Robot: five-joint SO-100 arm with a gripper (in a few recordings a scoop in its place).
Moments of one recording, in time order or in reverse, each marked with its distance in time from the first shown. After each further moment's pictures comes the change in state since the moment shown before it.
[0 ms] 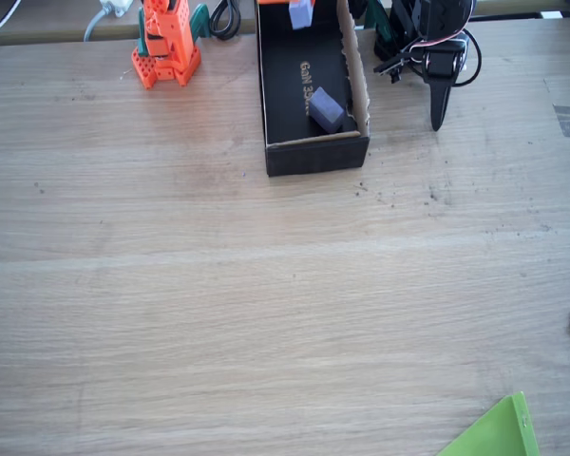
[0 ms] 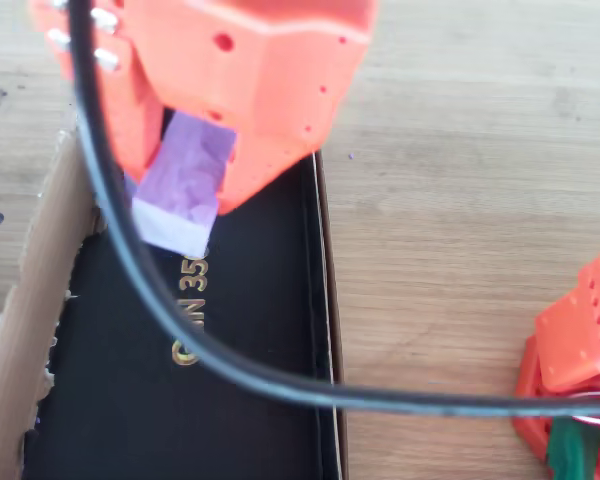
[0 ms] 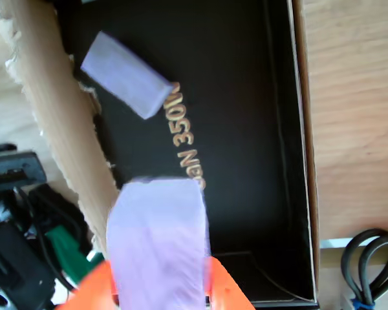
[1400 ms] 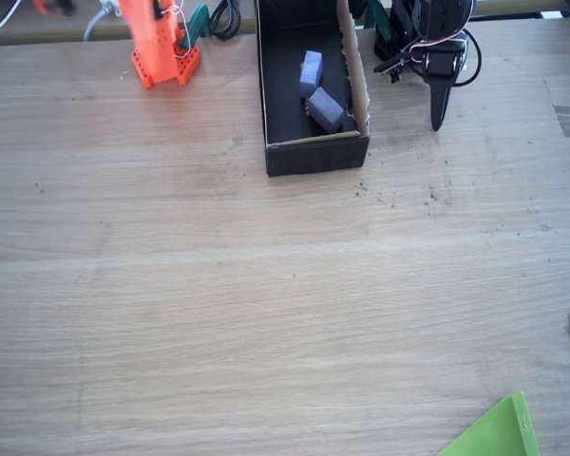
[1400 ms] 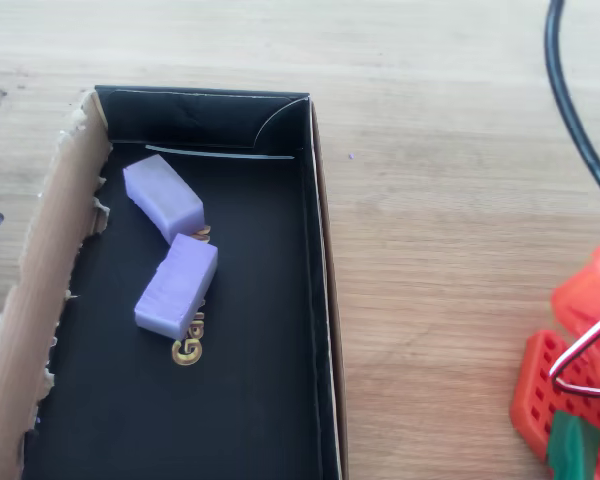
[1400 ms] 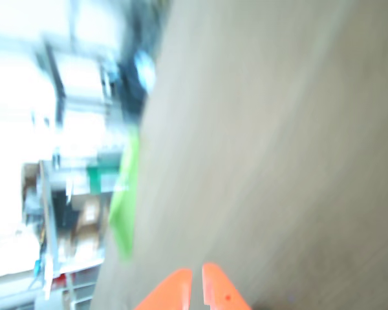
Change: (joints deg) arm 73.1 78.0 72.0 -38.8 20.0
